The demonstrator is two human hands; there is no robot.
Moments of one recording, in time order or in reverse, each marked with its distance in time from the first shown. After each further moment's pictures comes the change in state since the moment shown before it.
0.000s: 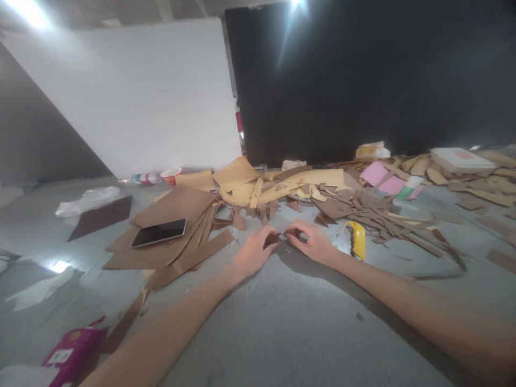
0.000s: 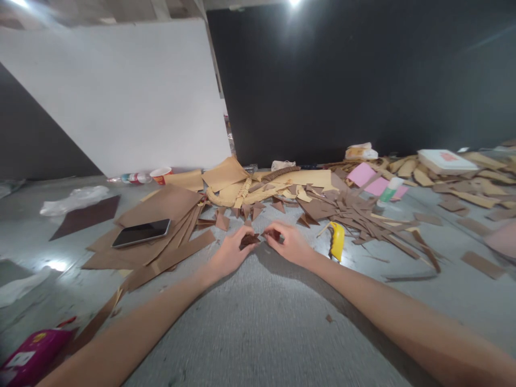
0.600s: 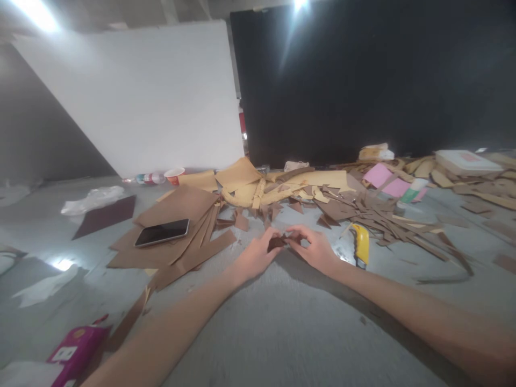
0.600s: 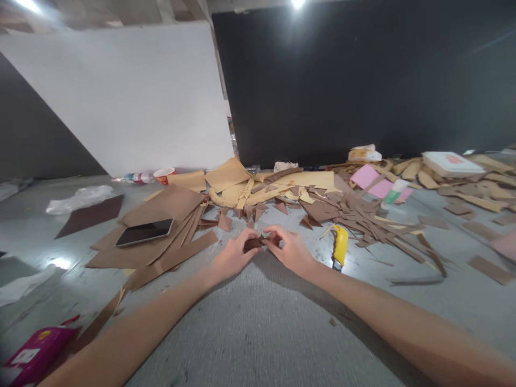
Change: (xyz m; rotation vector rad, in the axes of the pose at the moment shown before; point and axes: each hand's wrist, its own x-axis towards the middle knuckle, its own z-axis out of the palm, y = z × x) left_hand -0.003 -0.005 0.005 -0.014 -0.018 -0.013; right_hand -0.009 -0.010 0.015 0.053 0.107 0.109
